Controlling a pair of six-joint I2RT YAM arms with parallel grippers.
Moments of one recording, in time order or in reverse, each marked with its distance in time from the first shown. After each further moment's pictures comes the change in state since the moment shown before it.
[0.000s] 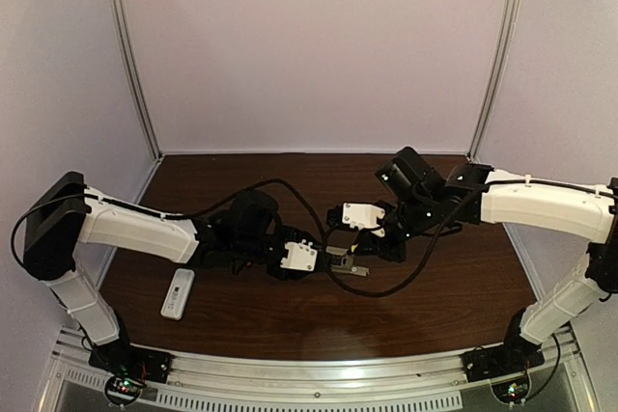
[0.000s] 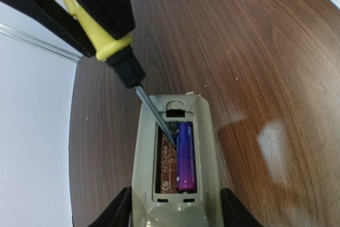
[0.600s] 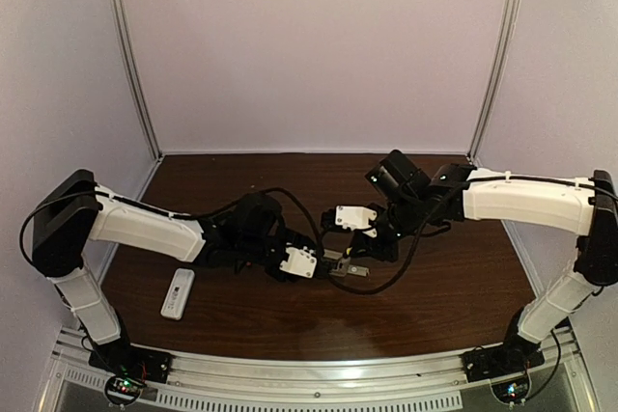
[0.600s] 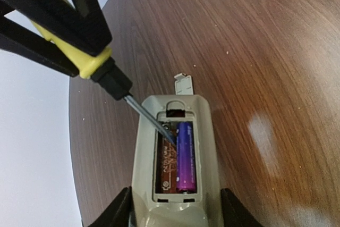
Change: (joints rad) left arm 0.018 0.052 0.014 -0.013 -0.018 0.135; right arm -0.031 0.093 0.024 0.018 -0.044 -0.018
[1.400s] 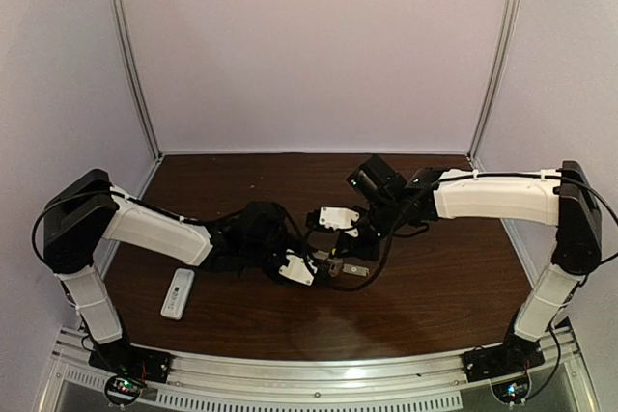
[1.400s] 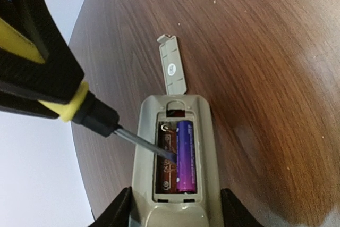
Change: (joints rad) left arm 0.005 0.065 -0.013 0.036 -0.113 0.111; right arm -0.006 0.151 0.058 0.077 -0.014 0.024
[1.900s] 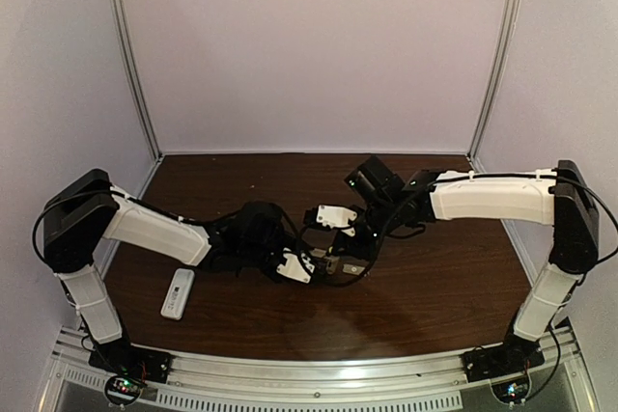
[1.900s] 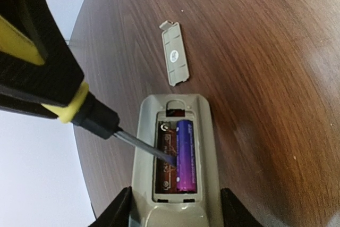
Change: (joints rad) left arm 0.013 0.000 -0.023 0.031 -0.009 0.001; right arm 0.000 0.027 0.010 0.040 0.000 0.033
